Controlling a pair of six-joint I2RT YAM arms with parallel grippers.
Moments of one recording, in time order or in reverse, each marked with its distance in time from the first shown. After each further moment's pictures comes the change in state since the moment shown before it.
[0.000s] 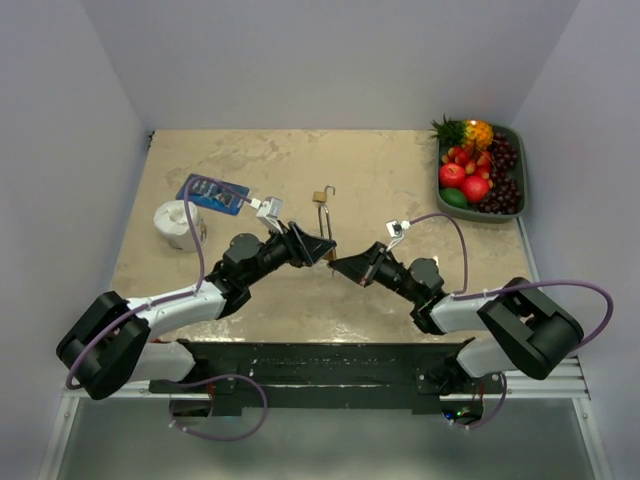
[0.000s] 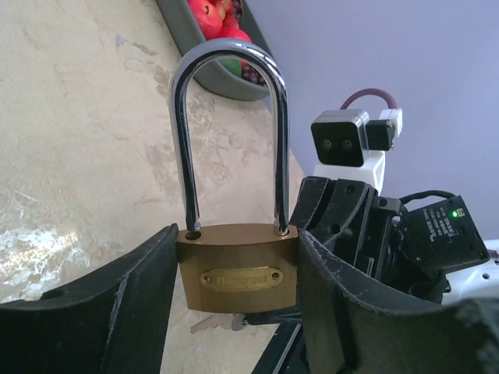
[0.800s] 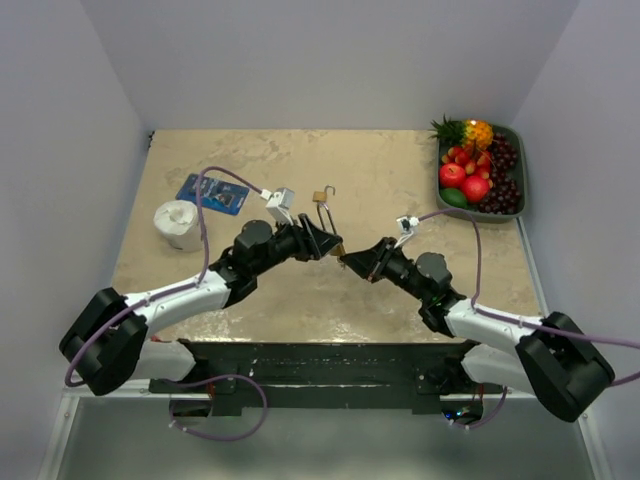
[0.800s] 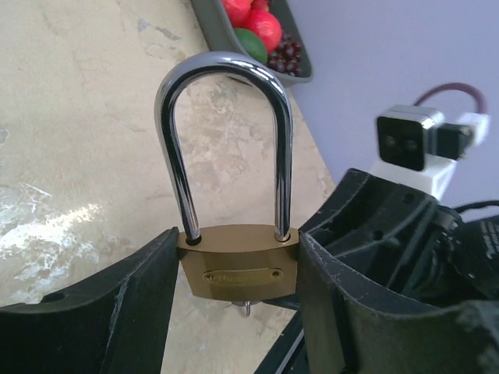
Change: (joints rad) left arm -0.015 0.011 0.122 -0.209 -0.029 0.031; right arm -0.028 -0.243 0.027 -0.352 0.048 -0.158
